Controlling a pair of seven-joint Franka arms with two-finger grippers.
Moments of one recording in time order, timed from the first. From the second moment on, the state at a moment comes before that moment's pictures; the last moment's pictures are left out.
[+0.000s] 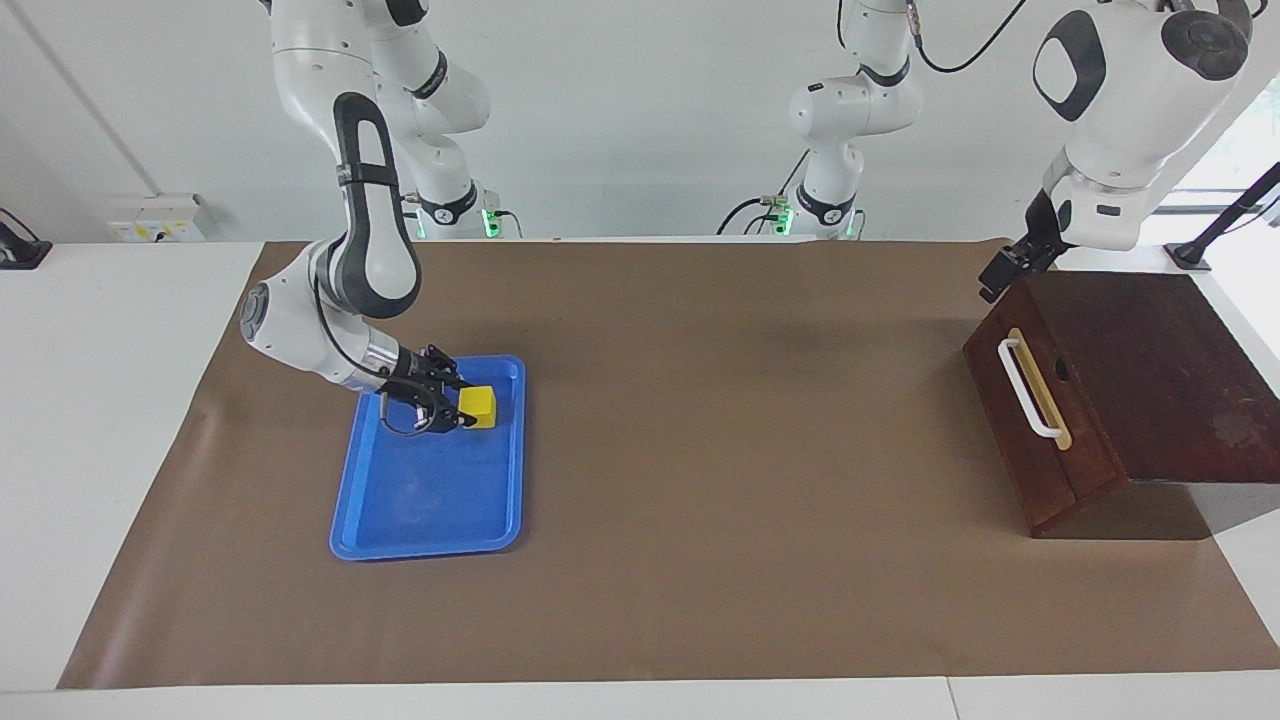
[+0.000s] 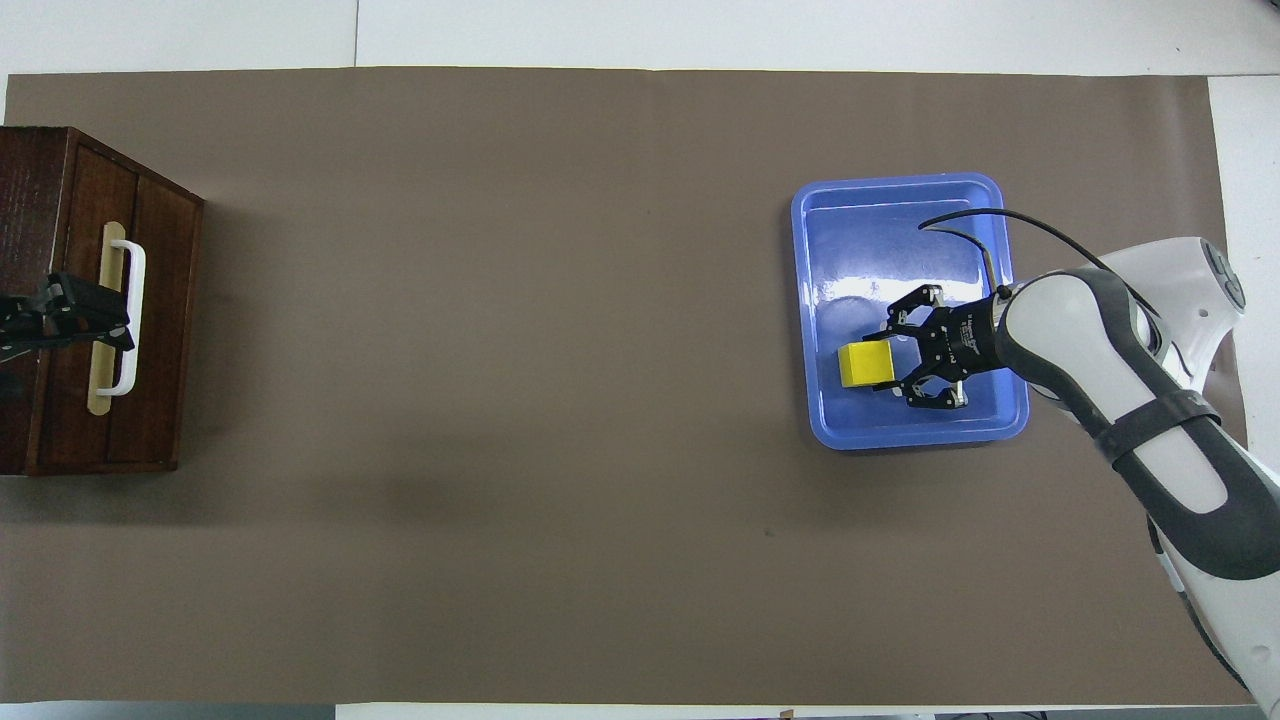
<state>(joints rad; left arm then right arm) 0.08 -0.06 -0.09 -1.73 0.07 1.55 -0.35 0.03 0.26 -0.03 -2.10 0.70 2.11 0.99</state>
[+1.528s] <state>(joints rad) 0.02 0.00 -0.10 -1.59 0.03 1.43 -0.04 -0.01 -0.04 -0.04 -1.63 -0.01 1.51 0.08</state>
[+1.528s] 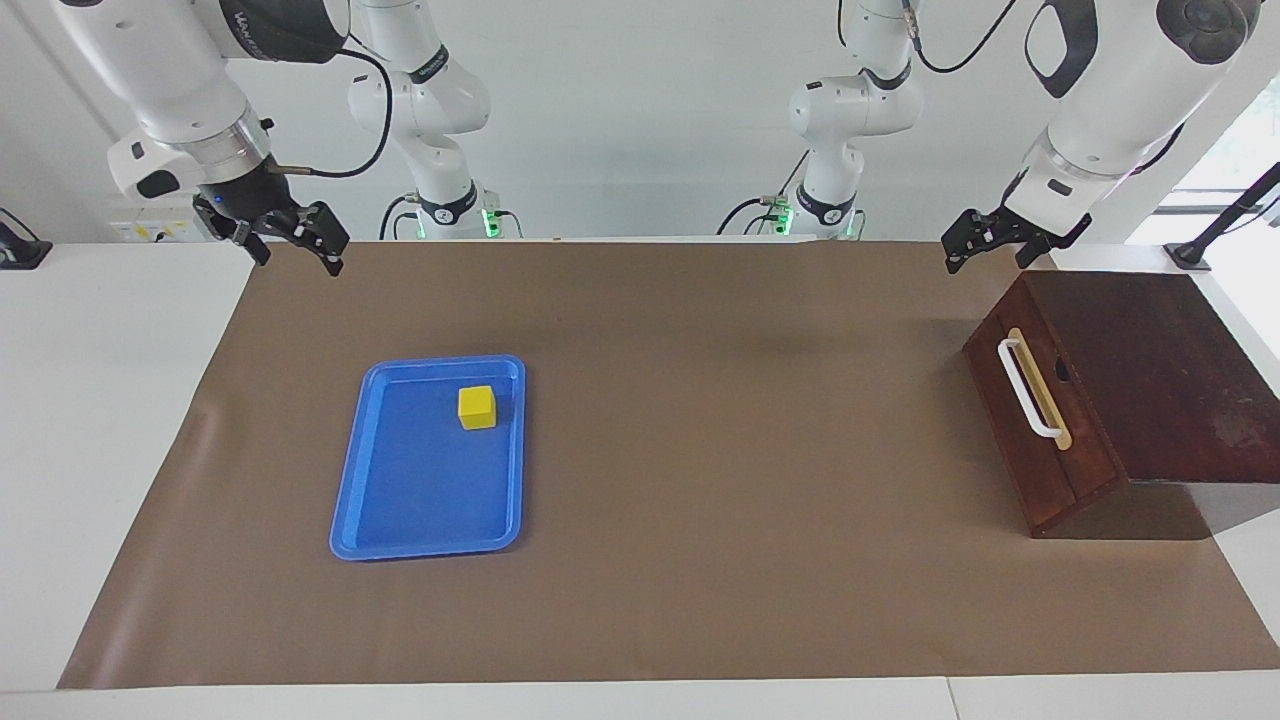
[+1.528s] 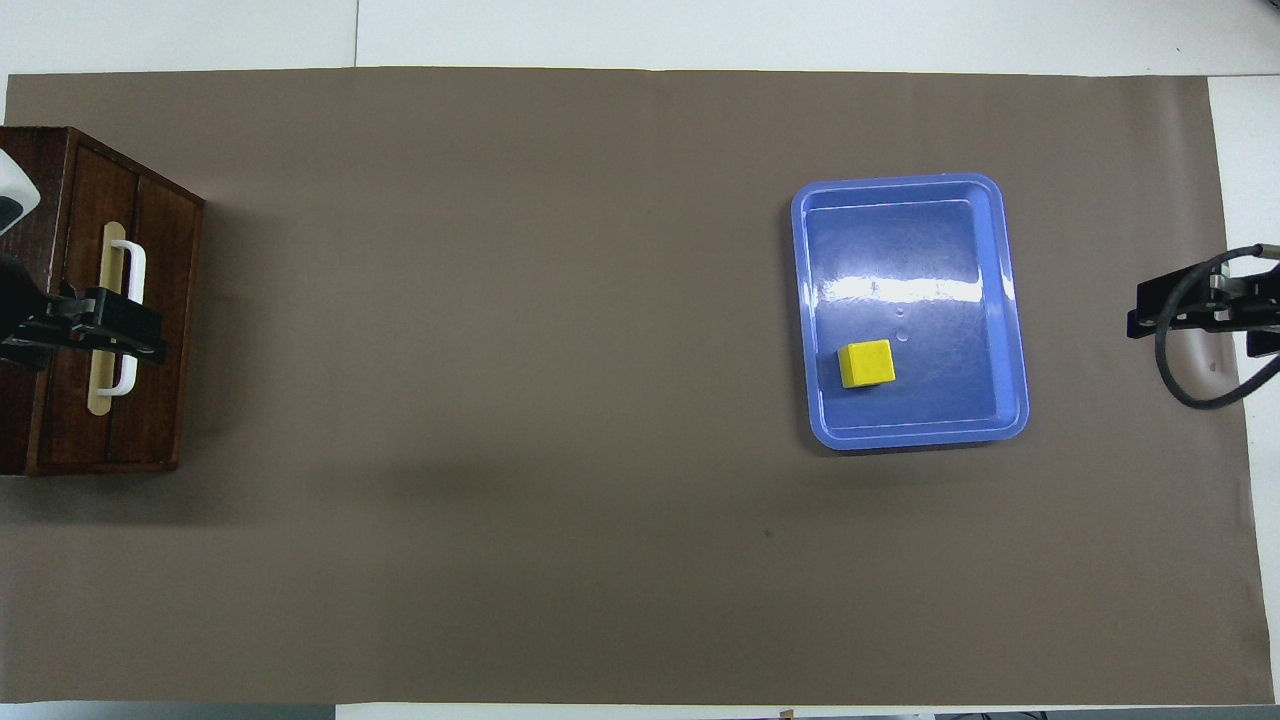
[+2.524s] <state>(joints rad) 0.02 0.00 -0.10 -1.58 -0.02 1.49 0.02 0.00 -0.04 -0.01 -1.64 -0.01 1.51 0.03</state>
